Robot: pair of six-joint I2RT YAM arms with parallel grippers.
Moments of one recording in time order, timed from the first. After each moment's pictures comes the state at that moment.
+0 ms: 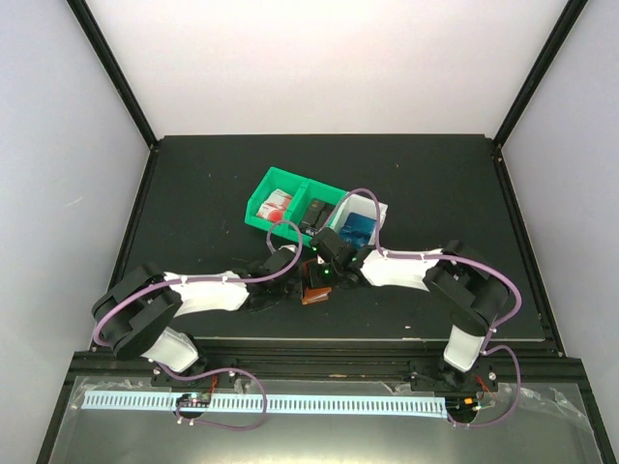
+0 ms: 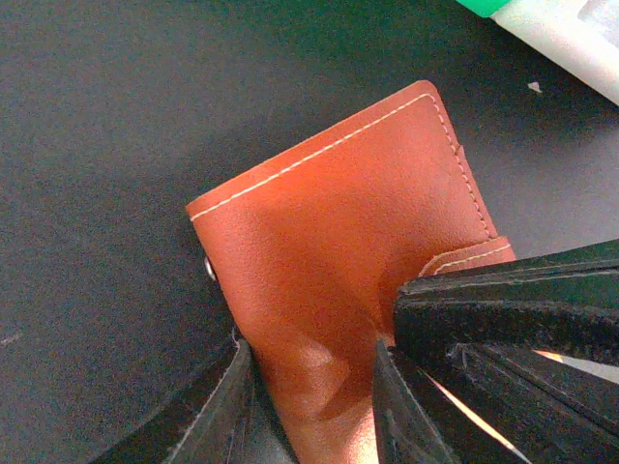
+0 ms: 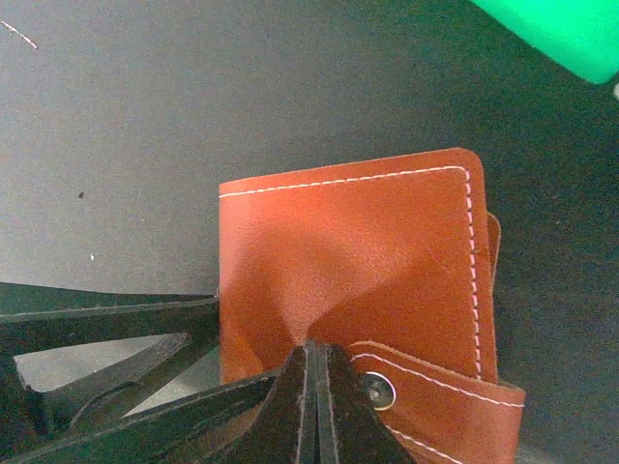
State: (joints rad) left arm -0.85 1.49 0.57 -0.03 -0.07 -0.82; right arm 0.90 1.77 0.95 -0.17 -0.13 0.68
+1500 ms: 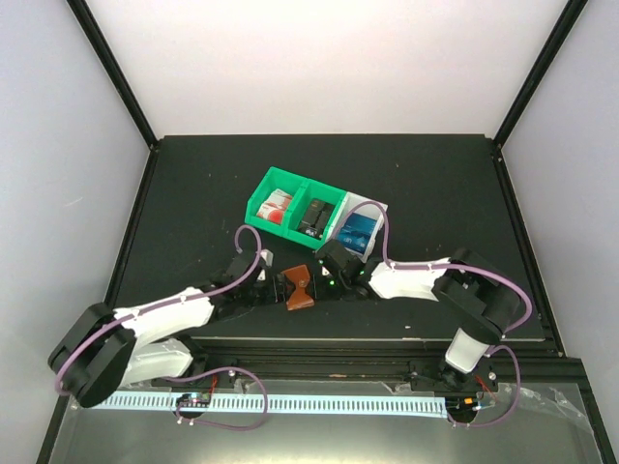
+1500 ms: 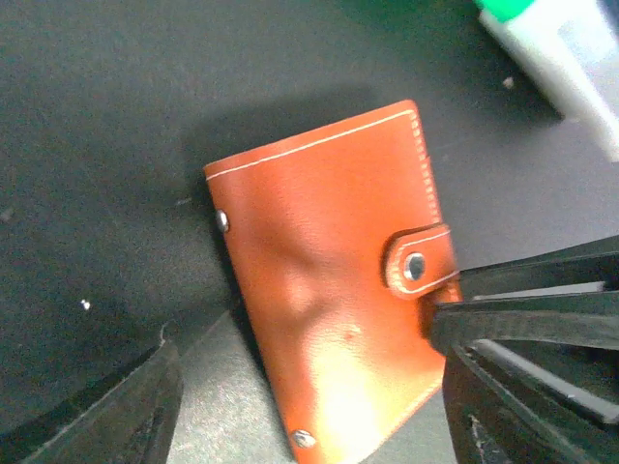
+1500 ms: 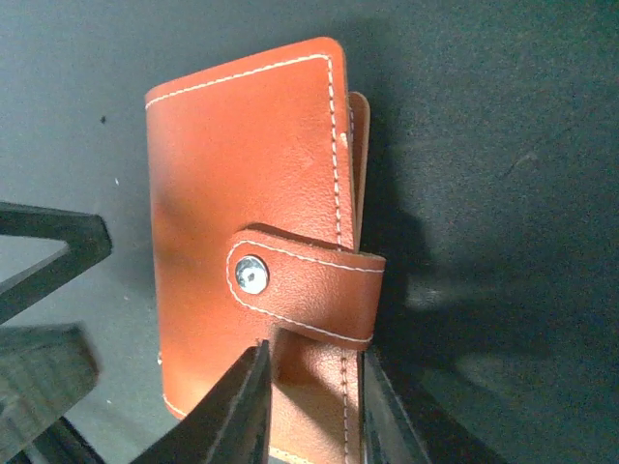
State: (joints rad) left arm -0.67 1.18 0.38 -0.06 0.17 -0.85; right arm 0.94 1.69 0.81 -0.08 -0.19 0.78
